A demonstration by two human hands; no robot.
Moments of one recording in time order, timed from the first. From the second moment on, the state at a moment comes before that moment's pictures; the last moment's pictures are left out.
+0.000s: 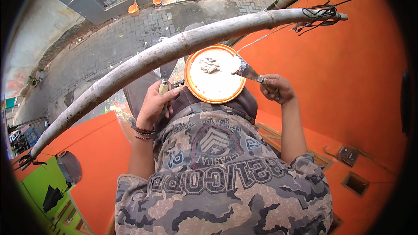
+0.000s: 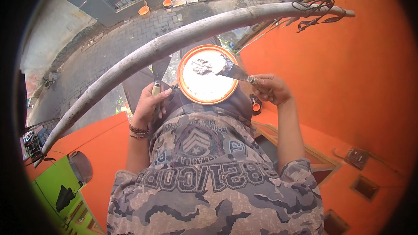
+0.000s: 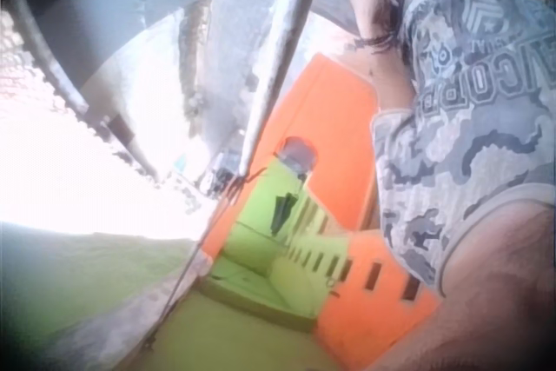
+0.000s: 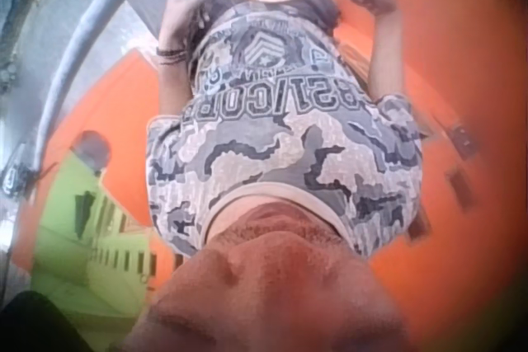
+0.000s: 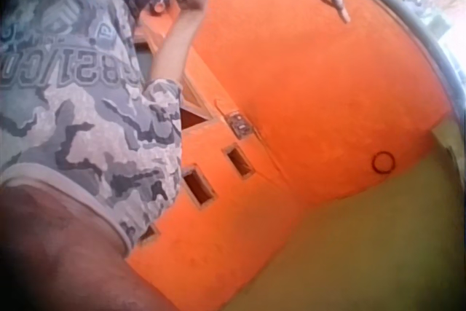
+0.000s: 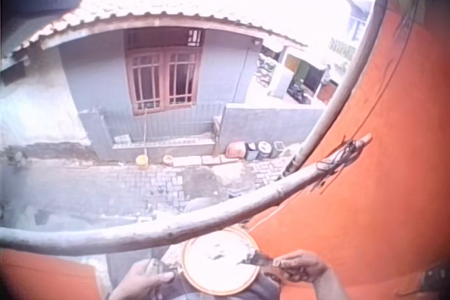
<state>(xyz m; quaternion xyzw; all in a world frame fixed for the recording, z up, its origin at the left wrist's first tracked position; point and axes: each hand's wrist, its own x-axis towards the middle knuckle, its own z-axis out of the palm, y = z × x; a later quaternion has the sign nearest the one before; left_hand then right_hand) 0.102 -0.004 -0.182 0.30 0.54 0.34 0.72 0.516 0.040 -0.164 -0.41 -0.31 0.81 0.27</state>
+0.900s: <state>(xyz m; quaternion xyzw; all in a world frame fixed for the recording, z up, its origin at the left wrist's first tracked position) 0.106 -0.032 -0.086 0.56 0.32 0.24 0.73 0.443 0.031 -0.126 -0.22 -0.55 0.69 0.42</state>
